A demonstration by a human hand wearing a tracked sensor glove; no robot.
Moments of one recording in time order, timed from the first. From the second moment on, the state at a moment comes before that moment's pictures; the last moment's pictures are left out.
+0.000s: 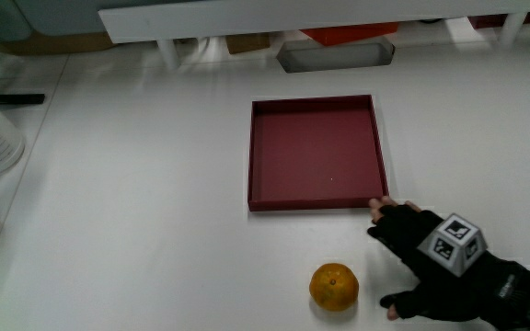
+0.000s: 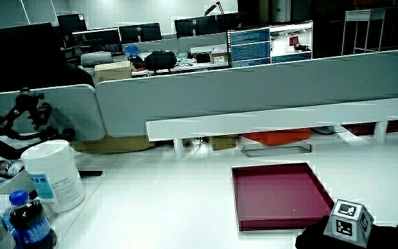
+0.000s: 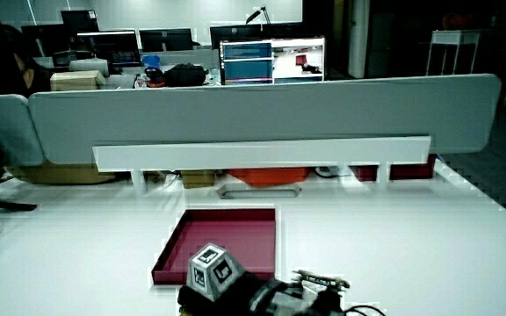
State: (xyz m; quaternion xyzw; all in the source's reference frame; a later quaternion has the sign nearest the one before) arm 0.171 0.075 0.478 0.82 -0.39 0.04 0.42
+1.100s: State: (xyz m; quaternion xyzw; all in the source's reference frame) arm 0.101 0.075 0.475 0.83 -0.46 -0.03 0.32
